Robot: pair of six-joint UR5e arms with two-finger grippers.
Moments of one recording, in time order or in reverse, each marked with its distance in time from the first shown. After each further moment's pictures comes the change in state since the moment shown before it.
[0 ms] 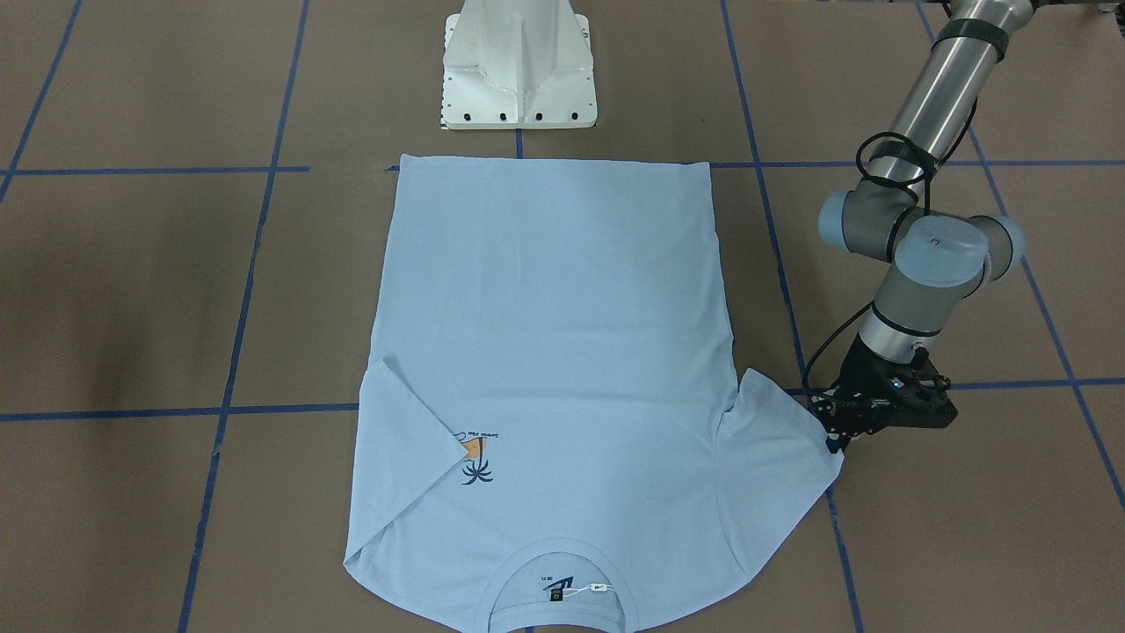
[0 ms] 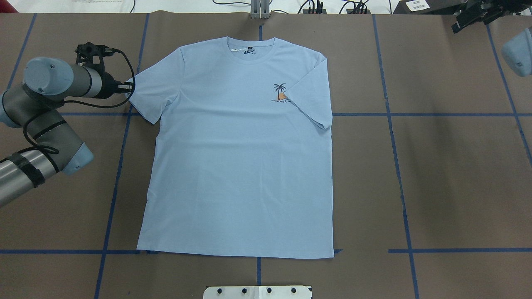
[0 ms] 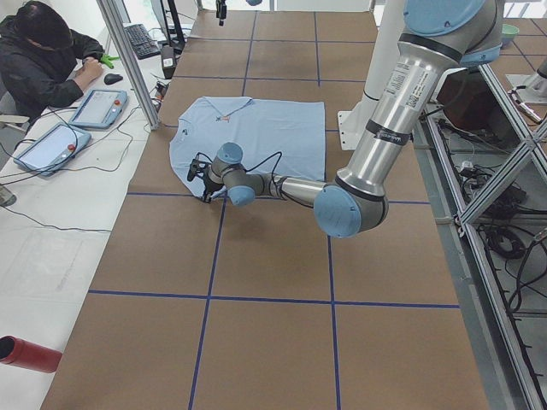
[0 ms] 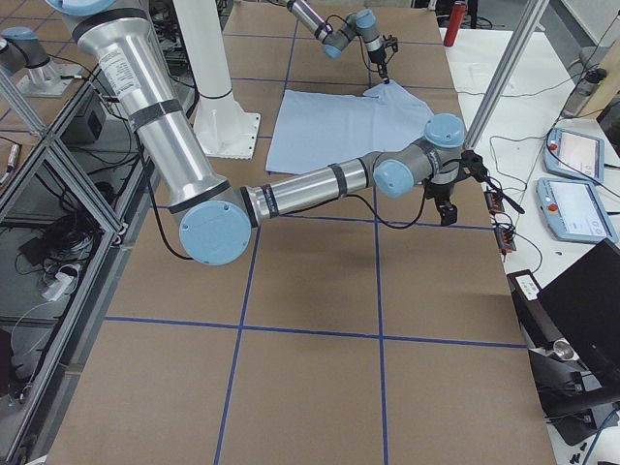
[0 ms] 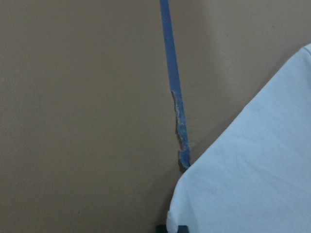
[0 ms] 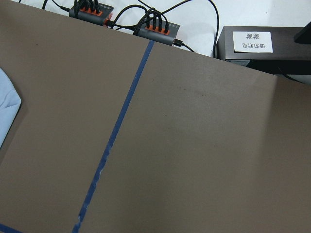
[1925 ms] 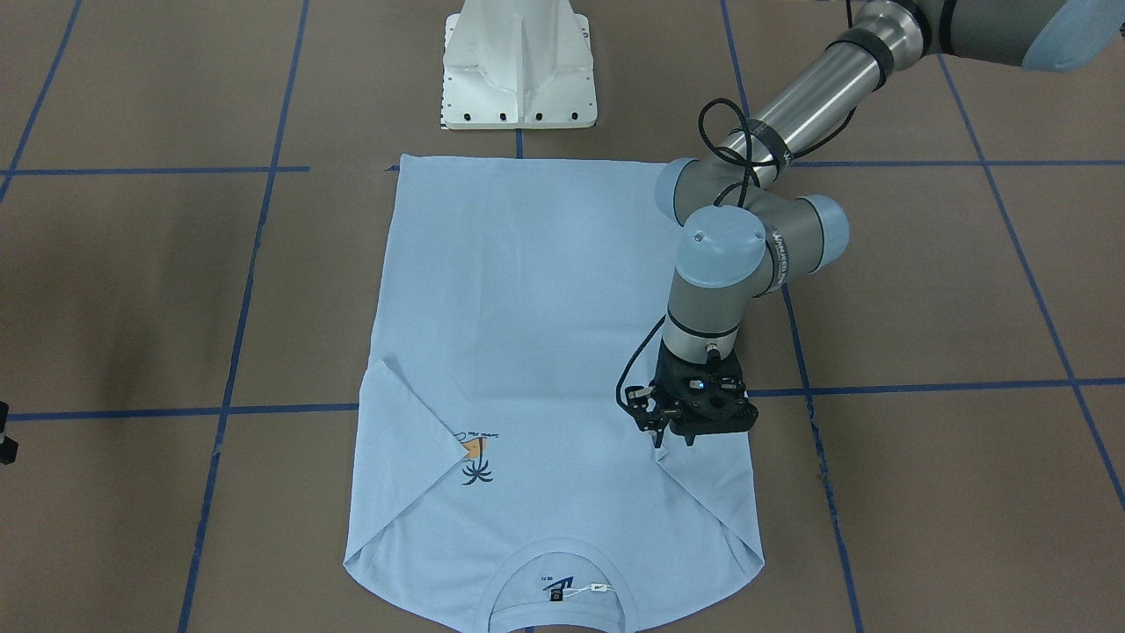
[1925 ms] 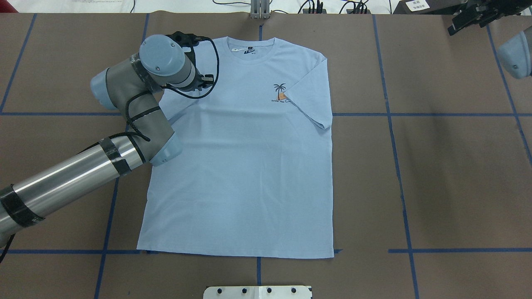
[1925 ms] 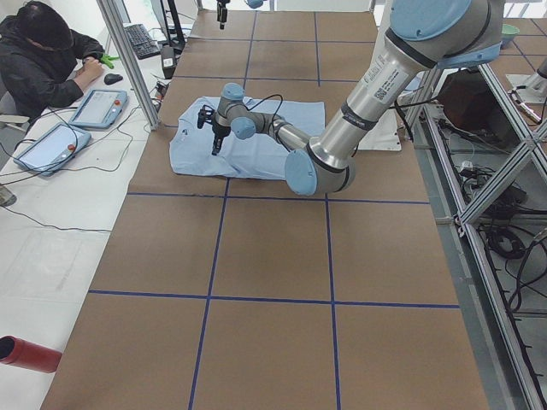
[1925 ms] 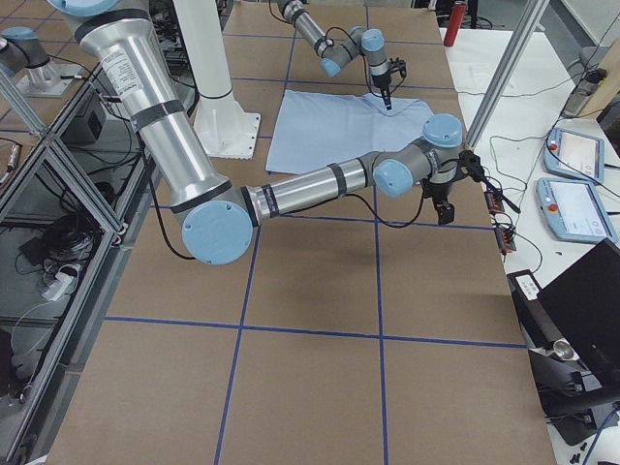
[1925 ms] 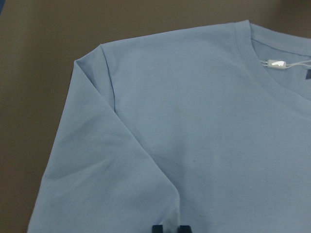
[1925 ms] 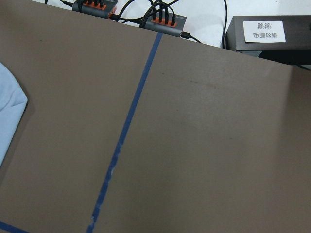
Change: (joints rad) left arm 0.133 -0.318 -0.044 0.445 0.054 -0.136; right arm -0.044 0.002 0.012 0.002 -0.005 0.079
